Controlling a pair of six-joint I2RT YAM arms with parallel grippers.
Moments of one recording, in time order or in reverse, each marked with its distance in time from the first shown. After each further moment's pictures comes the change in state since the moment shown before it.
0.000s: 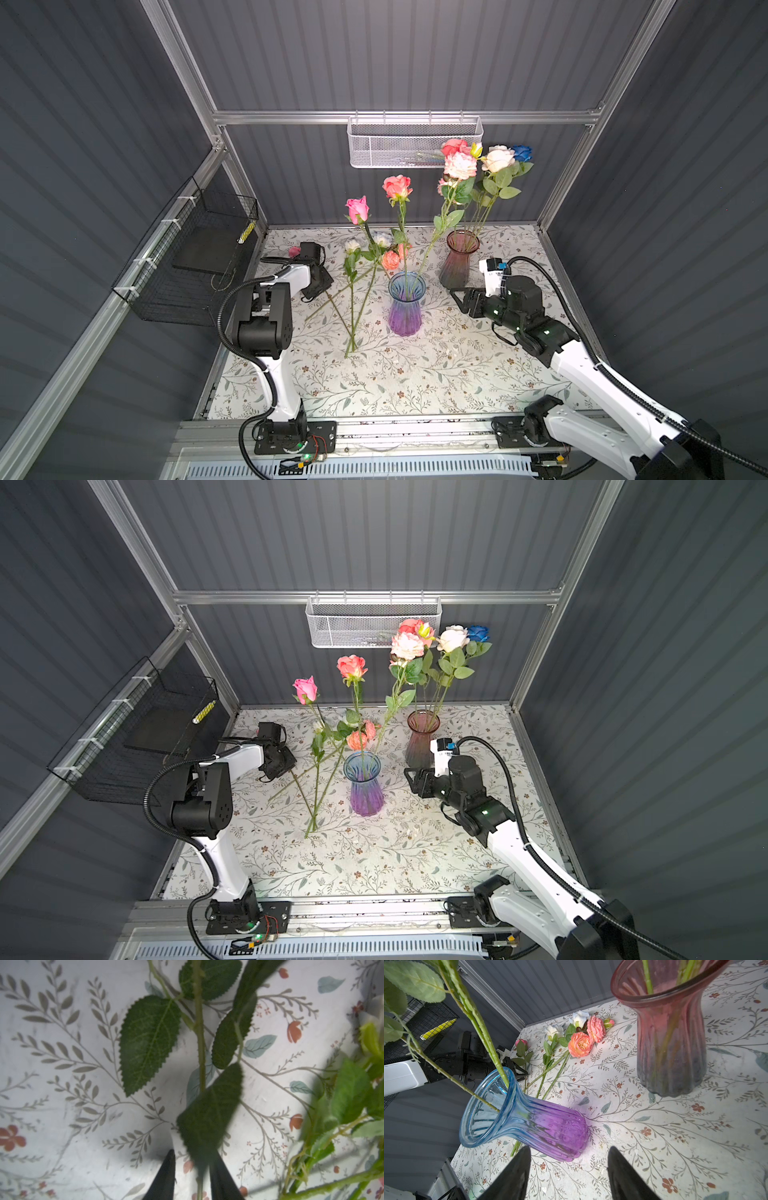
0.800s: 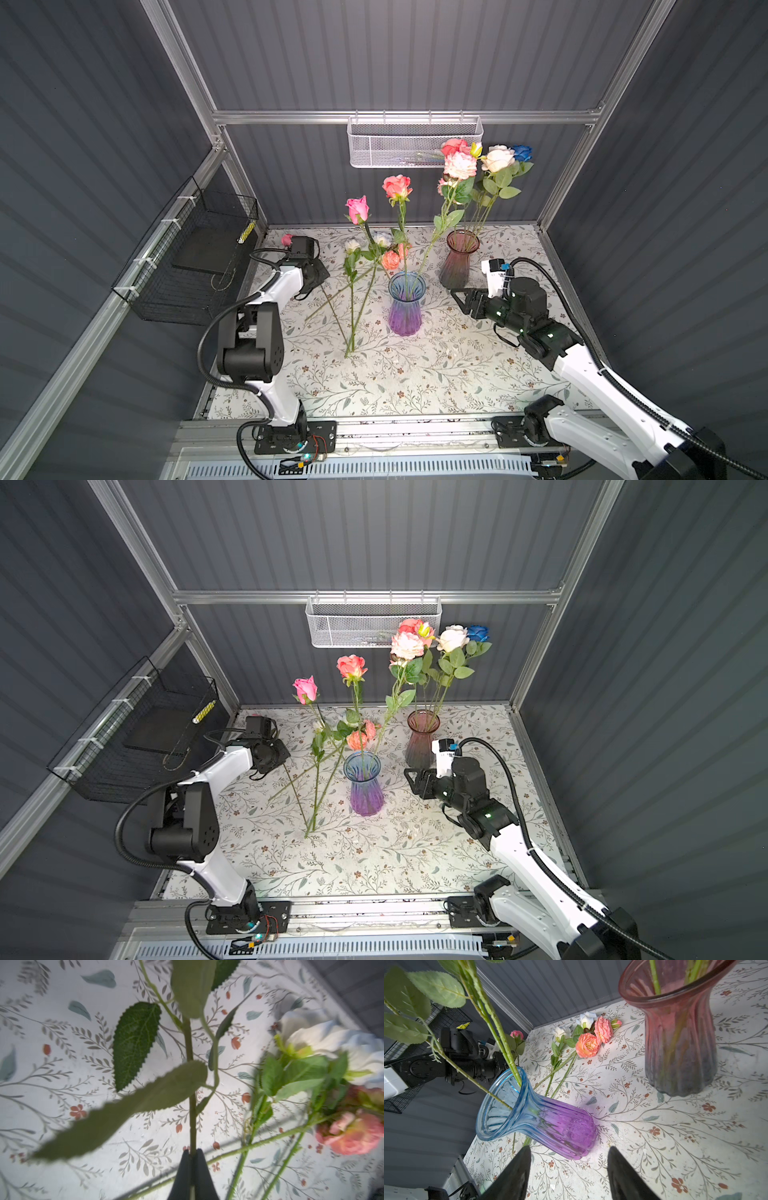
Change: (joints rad) left arm -0.002 -0.270 -0.068 -0.027 0.004 0.069; right arm -0.005 -0.048 -0.012 -0.002 -0.050 0.027
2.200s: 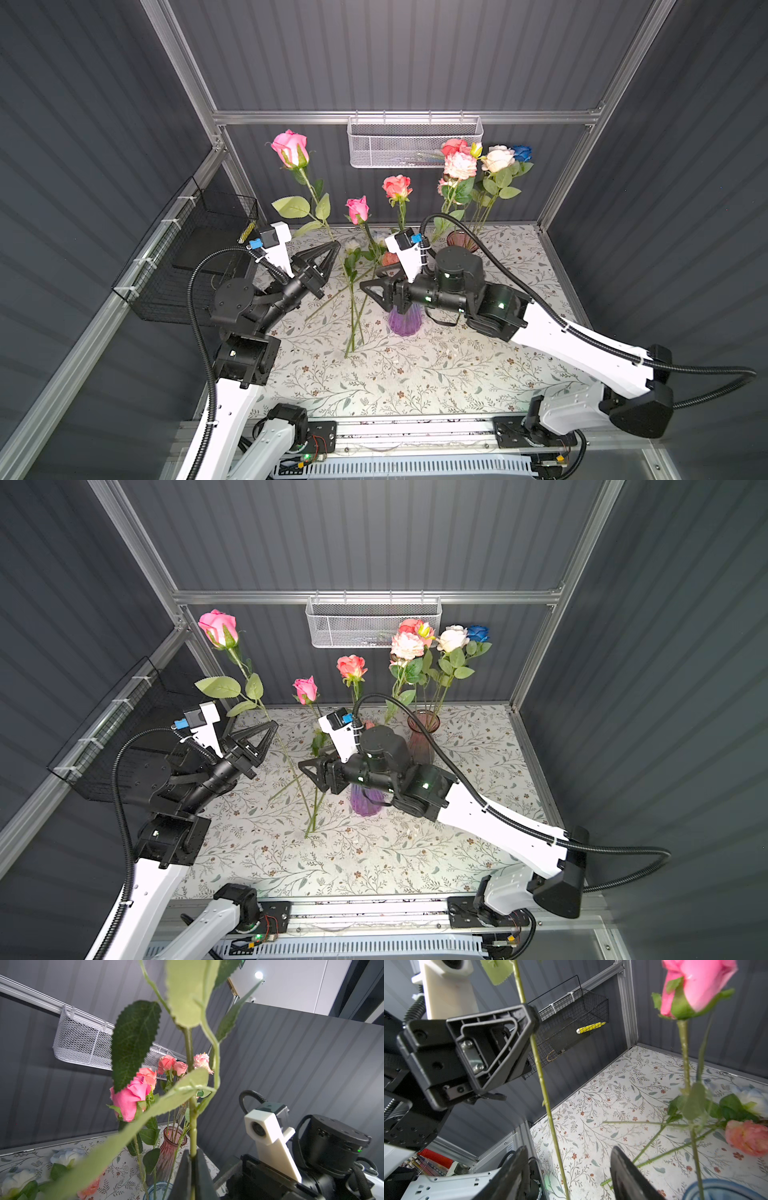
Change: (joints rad) left arm -0.168 -0.925 -0.235 0.539 0.568 -0.005; right arm 0.607 0.509 0.800 -0.096 0.130 -0.158
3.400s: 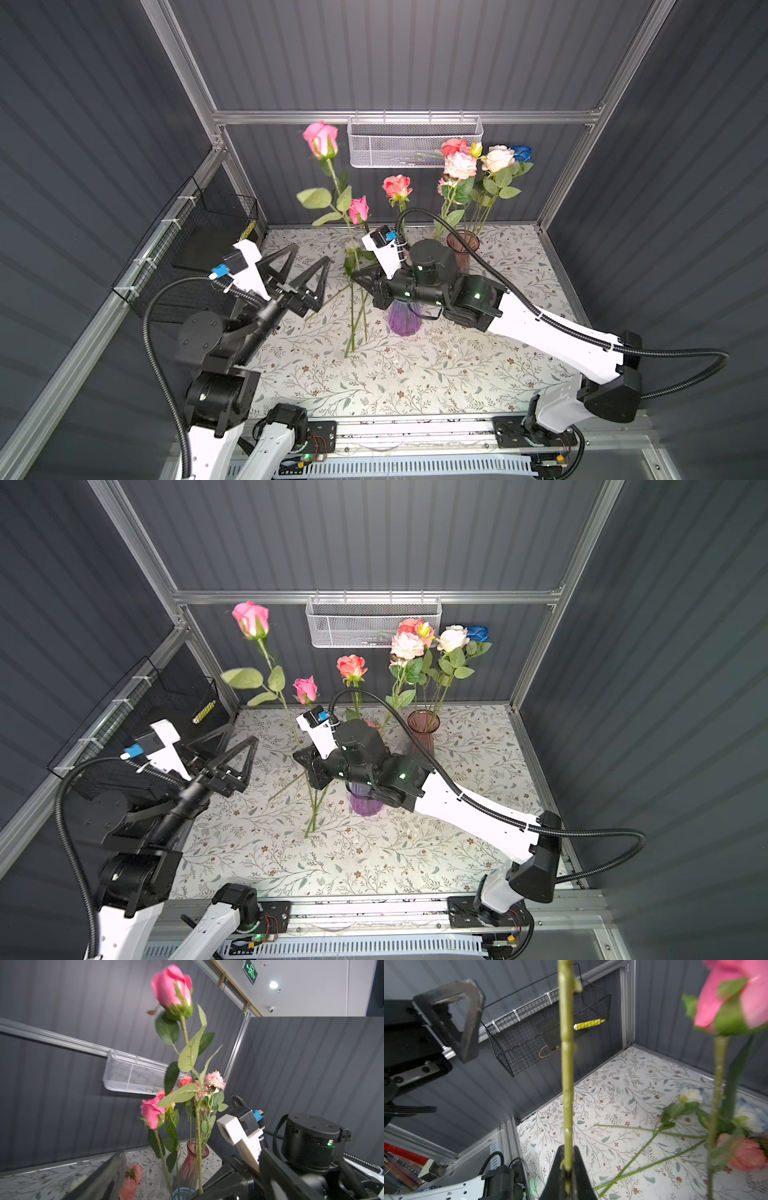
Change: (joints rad) left arm 0.000 -0.197 0.085 -0.233 -0.224 0.165; right arm 0.023 0.084 0.120 -0.061 0.077 -0.111
